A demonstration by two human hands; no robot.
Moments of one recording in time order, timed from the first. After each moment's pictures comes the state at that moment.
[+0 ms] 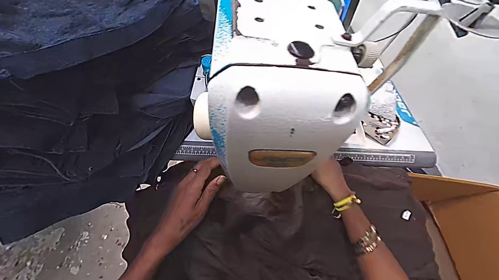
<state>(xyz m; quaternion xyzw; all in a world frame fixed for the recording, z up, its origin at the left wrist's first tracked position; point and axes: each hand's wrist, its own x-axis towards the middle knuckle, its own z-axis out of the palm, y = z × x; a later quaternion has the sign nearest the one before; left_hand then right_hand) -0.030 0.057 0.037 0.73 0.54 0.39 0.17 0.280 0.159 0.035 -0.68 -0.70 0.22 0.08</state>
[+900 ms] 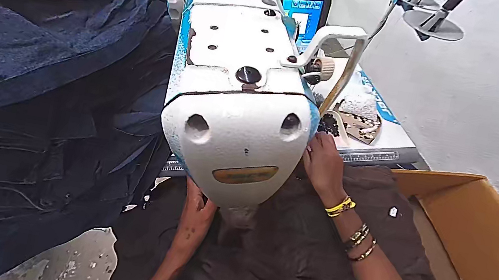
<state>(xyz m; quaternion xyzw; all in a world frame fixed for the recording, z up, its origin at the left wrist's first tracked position) 0.014 0.064 0.024 0.53 0.56 0.52 0.37 0.281 0.157 0.037 -0.58 -0.73 -0.09 0.35</state>
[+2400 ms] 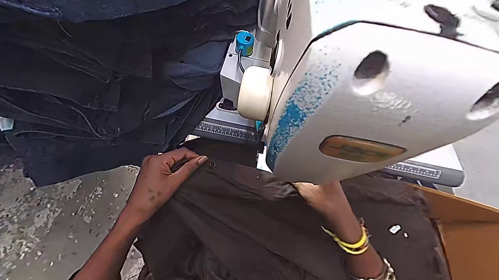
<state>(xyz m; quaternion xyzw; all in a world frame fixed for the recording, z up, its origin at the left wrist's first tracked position) -0.095 0.031 0.031 0.62 0.64 0.41 0.19 0.212 0.092 0.072 -0.49 -0.75 0.32 0.32</state>
